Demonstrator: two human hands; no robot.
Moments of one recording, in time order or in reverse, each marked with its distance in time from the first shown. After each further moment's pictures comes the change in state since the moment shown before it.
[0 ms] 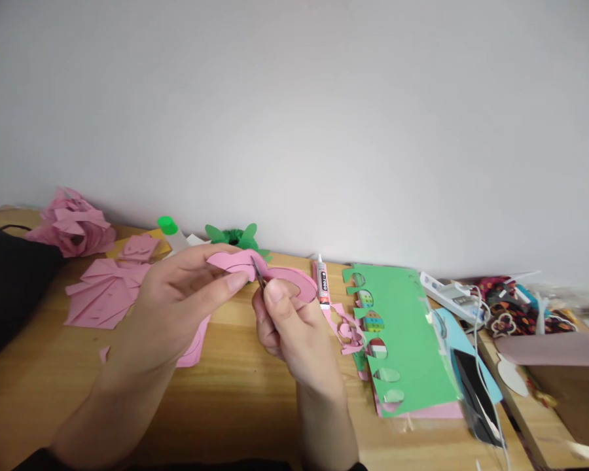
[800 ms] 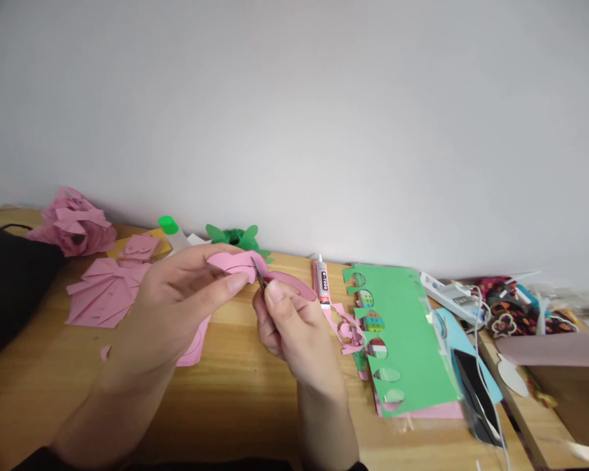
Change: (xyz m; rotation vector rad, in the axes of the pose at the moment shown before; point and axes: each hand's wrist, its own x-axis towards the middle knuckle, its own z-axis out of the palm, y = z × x) left_hand 0.001 0.000 0.000 -0.004 0.001 0.027; right_hand 0.000 -0.002 0.001 -0.031 0.007 0.025
